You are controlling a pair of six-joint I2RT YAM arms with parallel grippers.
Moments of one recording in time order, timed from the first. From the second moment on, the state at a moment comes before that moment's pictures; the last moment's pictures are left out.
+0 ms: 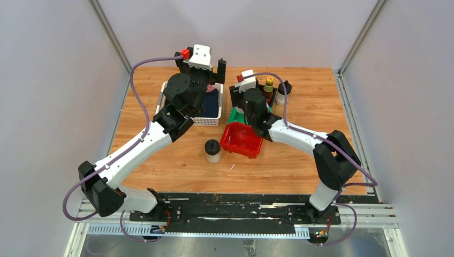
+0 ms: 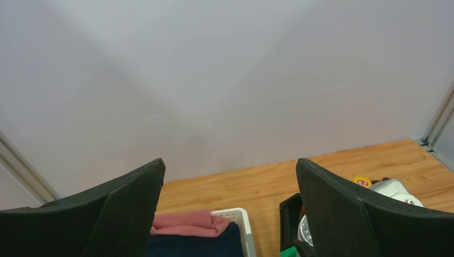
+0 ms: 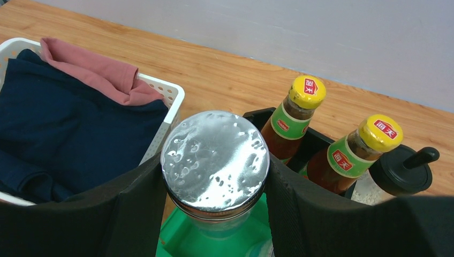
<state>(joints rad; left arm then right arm) -0.74 1.33 1.33 0.29 -0.54 0.24 0.72 1.67 1.14 0.43 0.46 -0.05</state>
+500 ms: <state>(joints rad) -0.74 1.33 1.33 0.29 -0.54 0.23 0.72 1.67 1.08 0.48 0.47 -0.04</state>
